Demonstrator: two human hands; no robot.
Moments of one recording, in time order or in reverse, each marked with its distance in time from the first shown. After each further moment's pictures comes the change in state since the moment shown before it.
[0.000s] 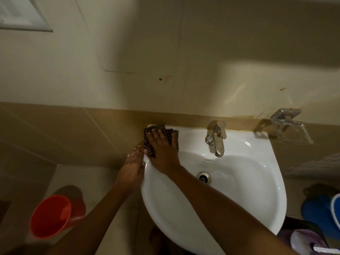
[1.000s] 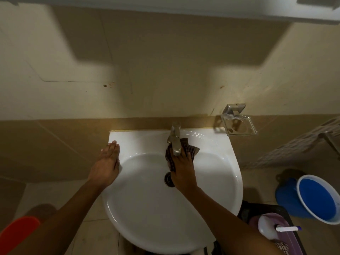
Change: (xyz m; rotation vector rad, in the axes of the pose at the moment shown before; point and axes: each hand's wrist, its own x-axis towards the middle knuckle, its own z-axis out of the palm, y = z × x) left_hand 0.041 0.034 0.007 0.307 -0.021 0.094; right_hand -0.126 0.140 -0.052 0.200 0.169 0.246
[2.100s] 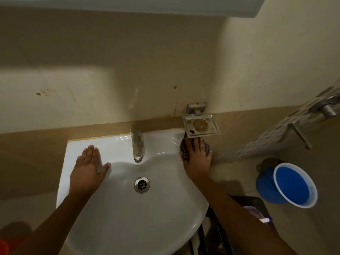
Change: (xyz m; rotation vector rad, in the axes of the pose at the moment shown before) left_hand 0.026 0.080 0.022 0.117 0.041 -0.115; right_hand 0.009 0.132 -0.098 -0.381 -0.157 0.381
